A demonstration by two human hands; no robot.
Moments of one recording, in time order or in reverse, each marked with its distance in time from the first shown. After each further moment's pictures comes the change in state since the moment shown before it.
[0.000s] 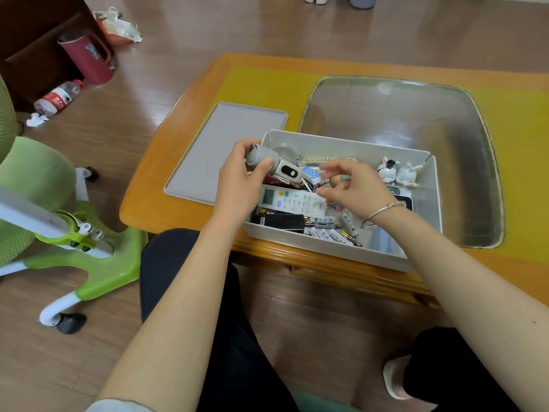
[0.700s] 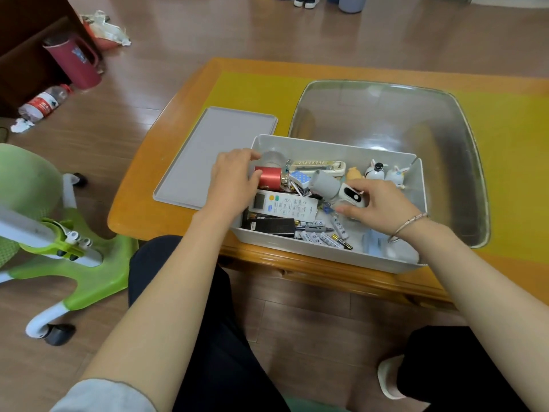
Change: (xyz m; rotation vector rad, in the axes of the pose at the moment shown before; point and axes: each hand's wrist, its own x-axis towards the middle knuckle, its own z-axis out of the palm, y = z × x) left_hand 0.025 -0.015 0.009 0.574 -0.131 0.151; right_hand -0.019 0.039 -0.036 -0.347 -0.037 -0.102
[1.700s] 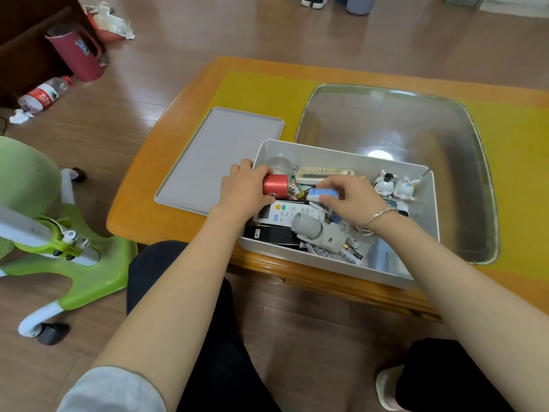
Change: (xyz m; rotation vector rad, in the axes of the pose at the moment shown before) left_hand 0.018 -0.017 0.025 0.246 -0.238 -0.047; right_hand 0.052 -0.021 0.032 0.019 -0.016 0.024
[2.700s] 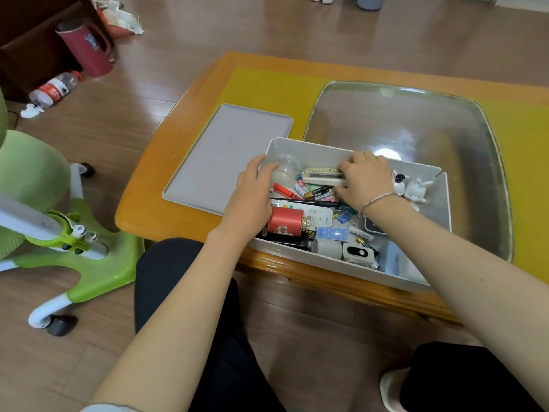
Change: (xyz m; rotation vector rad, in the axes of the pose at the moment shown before) left_hand -0.032 0.002 0.005 -0.329 0.170 0.113; right_hand 0.037 0.006 -0.005 -0.724 0.074 0.009
